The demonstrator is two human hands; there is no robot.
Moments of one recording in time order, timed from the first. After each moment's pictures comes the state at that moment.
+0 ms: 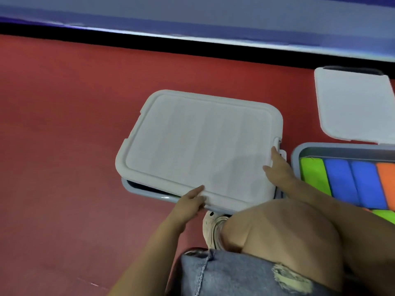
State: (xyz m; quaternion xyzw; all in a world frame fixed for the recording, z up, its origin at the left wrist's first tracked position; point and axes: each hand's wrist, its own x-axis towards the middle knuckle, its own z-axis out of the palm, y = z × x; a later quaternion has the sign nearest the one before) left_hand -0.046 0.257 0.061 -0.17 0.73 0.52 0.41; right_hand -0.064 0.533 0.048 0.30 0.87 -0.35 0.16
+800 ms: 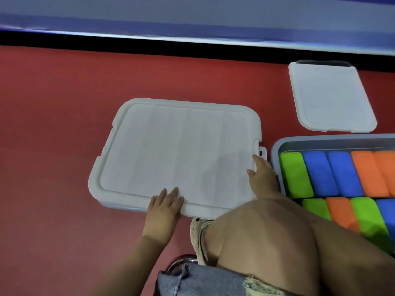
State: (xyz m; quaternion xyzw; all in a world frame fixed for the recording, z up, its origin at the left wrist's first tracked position) left_hand -0.046 0.235 0.020 0.28 0.95 0.03 0.11; right_hand -0.037 0.527 0.025 0.33 0.88 -0.34 0.06
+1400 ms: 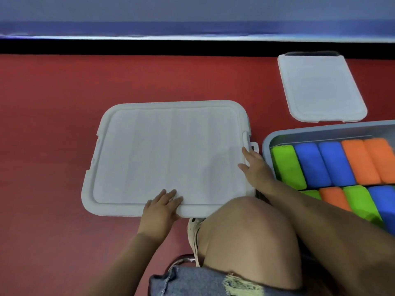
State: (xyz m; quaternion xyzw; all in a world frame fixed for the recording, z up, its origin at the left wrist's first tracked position) left_hand -0.056 0.234 0.009 0.30 0.94 0.07 0.17; right_hand -0.042 0.549 0.029 0.27 0.87 -0.38 0.12
